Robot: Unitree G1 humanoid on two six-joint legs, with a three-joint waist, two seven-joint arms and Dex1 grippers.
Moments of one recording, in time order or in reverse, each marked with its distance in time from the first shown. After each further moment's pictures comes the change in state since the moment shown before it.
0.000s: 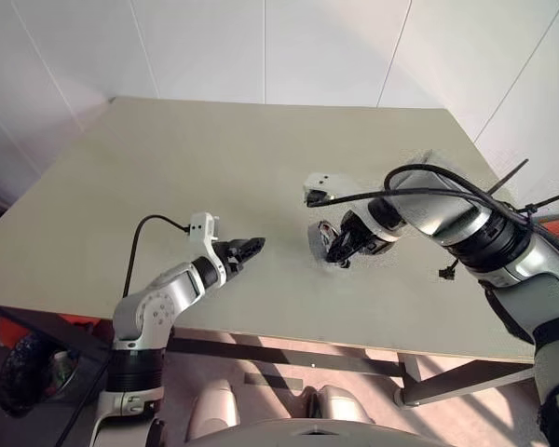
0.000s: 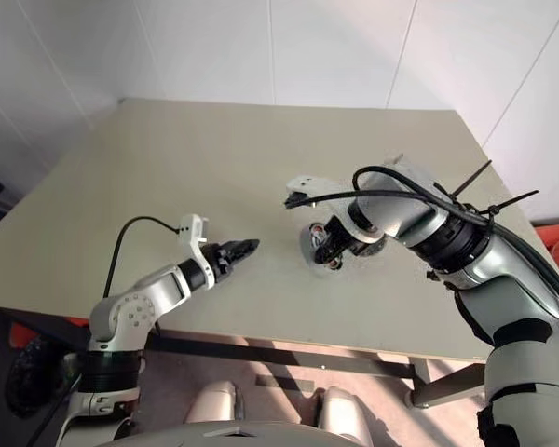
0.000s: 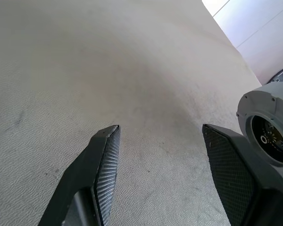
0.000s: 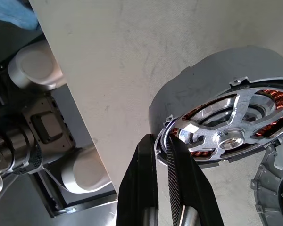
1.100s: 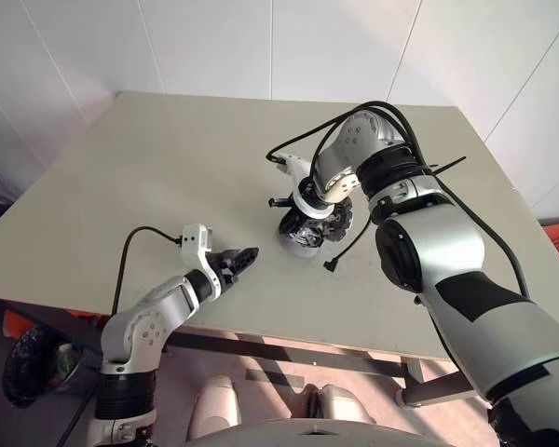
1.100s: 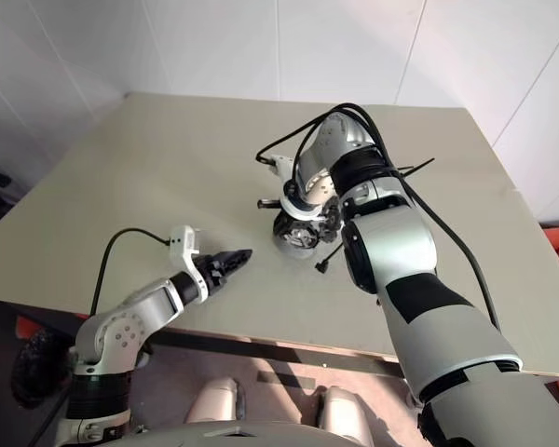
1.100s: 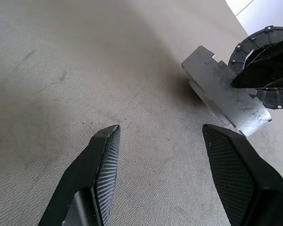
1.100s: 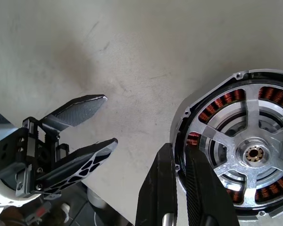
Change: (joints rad) left arm 0.096 0.021 0.005 -0.129 -0.033 0.032 0.072; right arm -0.321 0.590 -0.828 1.146 0.541 0.005 -1.565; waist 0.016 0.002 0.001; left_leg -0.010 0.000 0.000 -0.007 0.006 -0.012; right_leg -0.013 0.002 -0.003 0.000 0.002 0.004
